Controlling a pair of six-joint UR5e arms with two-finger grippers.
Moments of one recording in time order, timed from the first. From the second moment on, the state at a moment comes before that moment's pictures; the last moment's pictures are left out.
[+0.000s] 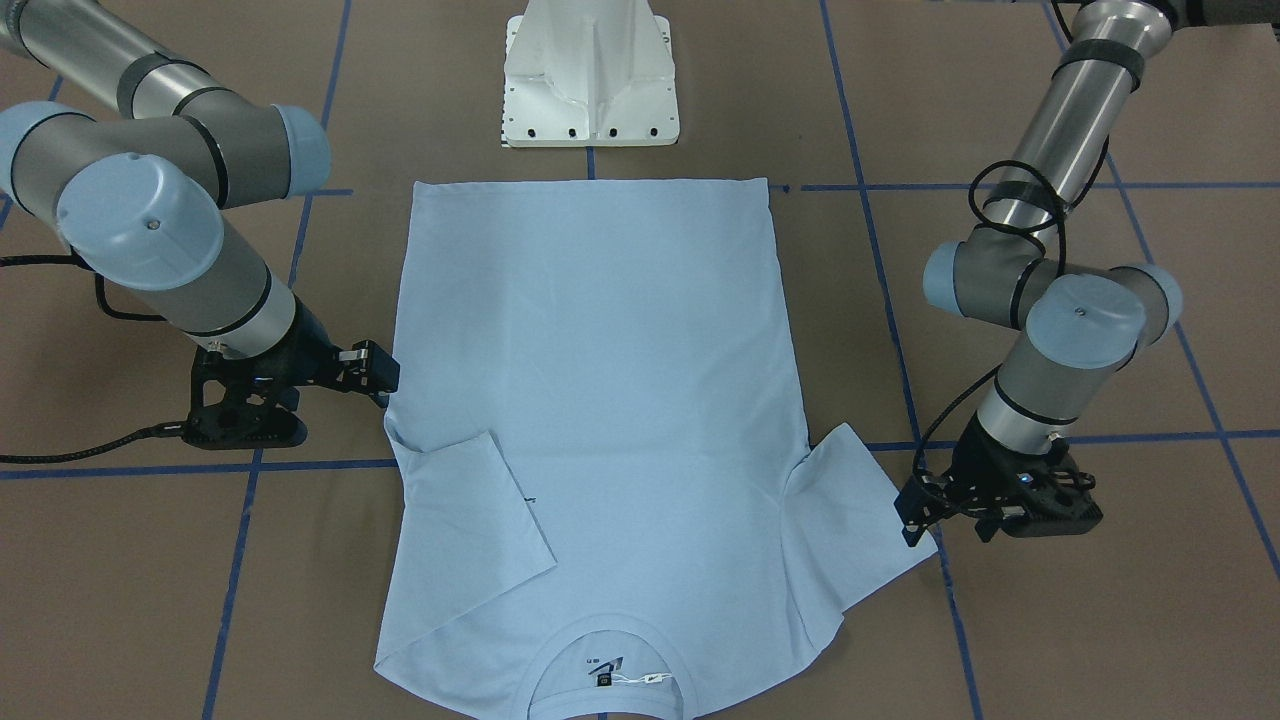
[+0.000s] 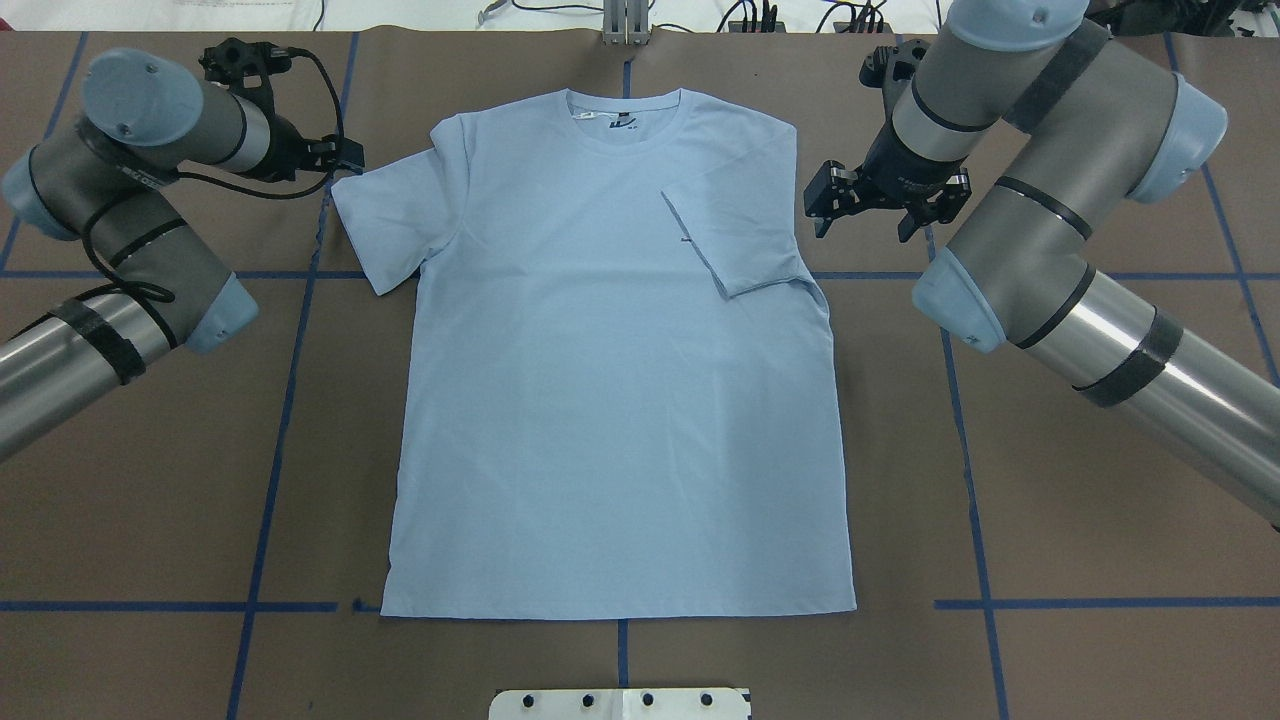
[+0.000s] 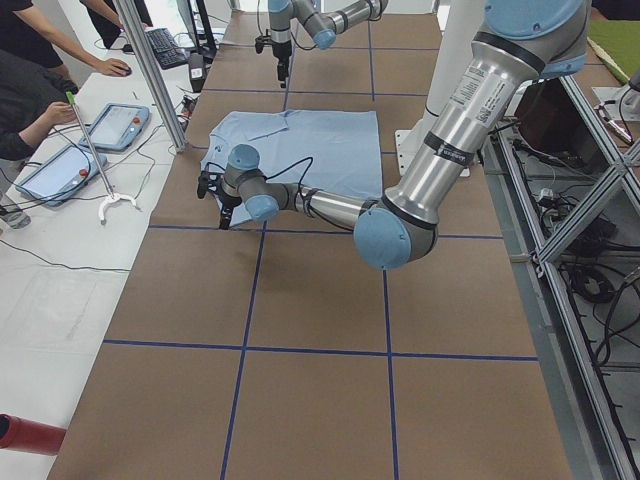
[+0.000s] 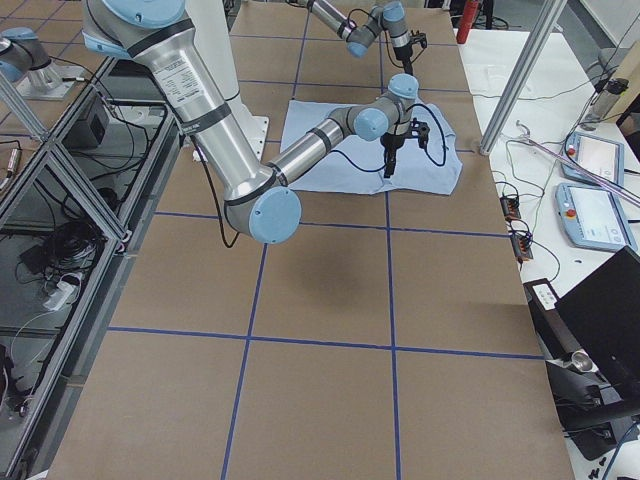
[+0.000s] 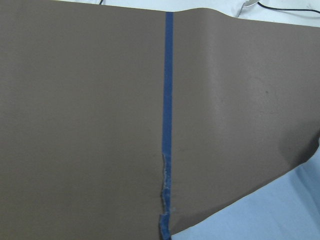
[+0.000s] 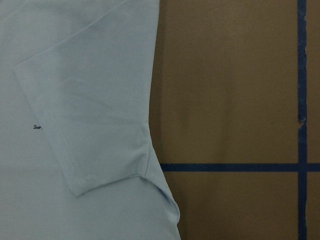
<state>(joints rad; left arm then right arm) -0.91 -2.15 -1.11 -2.38 -1.86 -1.04 0.89 -0.99 1.60 -1.56 2.17 0.91</state>
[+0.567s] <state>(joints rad) -0.88 -2.17 -1.07 -2.39 -1.82 -1.04 0.88 -0.99 1.59 -1.56 2.17 0.92</state>
